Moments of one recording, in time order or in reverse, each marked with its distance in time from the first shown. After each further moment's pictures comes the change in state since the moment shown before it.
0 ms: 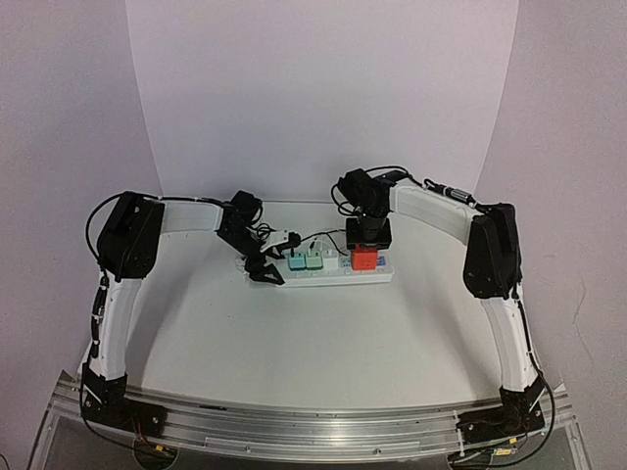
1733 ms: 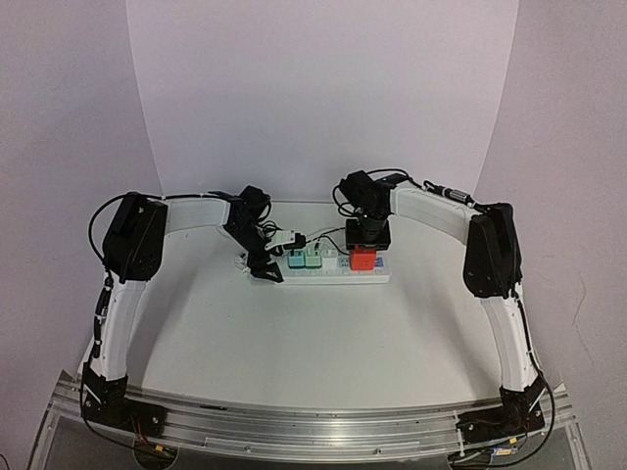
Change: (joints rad) left arm -0.037 0.030 0.114 -0.125 -0.170 0.013; right arm -0.009 0.013 -0.010 0.047 -0.016 -0.024
